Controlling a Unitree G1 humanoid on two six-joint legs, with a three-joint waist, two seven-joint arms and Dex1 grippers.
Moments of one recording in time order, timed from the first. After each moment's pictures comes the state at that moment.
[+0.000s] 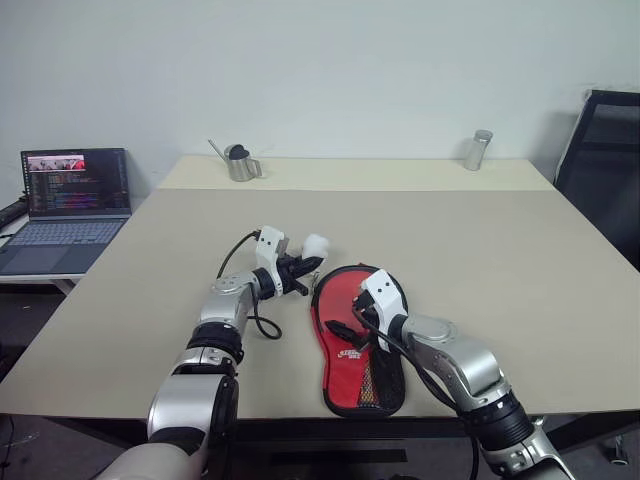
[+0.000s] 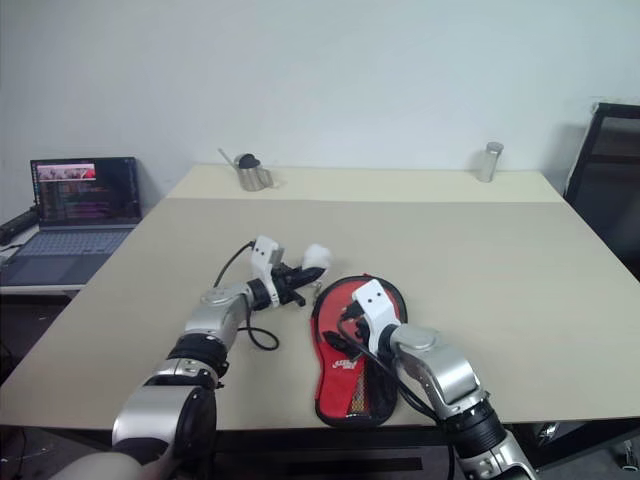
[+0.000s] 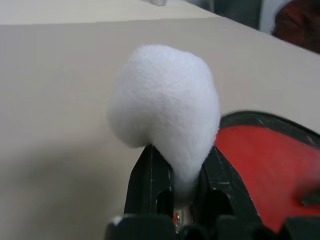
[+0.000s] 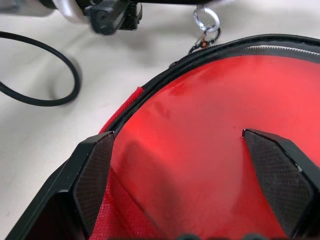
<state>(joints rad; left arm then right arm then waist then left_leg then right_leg) -0.92 0.31 0.11 0.98 -0.14 0.05 -0.96 -0.50 -0.18 0.30 -0.08 0.22 0.79 0.42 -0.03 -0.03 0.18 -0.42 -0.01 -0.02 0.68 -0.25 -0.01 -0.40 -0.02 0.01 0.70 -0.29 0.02</state>
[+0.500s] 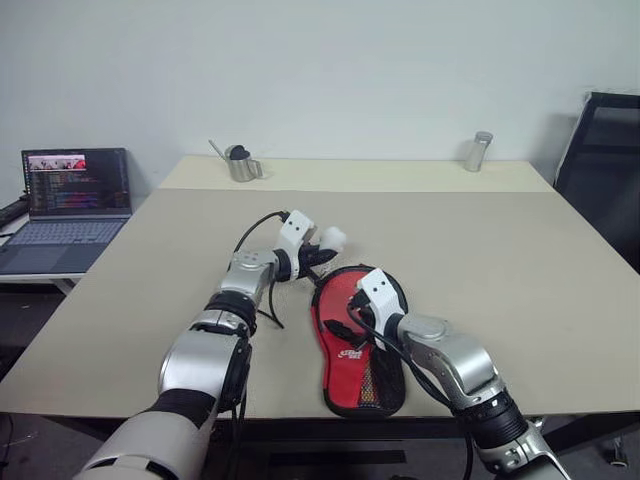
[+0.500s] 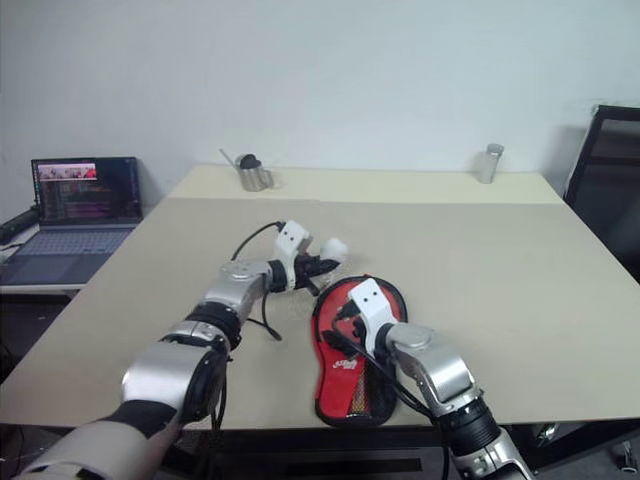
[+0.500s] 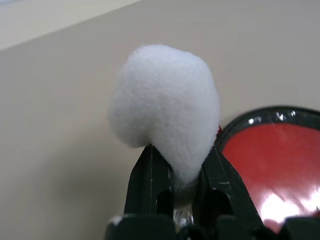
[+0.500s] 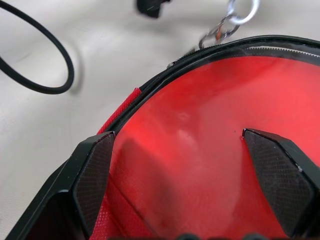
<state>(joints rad) -1.17 0.27 0.01 1.29 0.00 -0.10 -0.84 -0.50 -0.15 0.30 -0.09 0.19 0.83 0.39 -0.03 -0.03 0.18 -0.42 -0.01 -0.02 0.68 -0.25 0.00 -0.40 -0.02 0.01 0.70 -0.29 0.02</state>
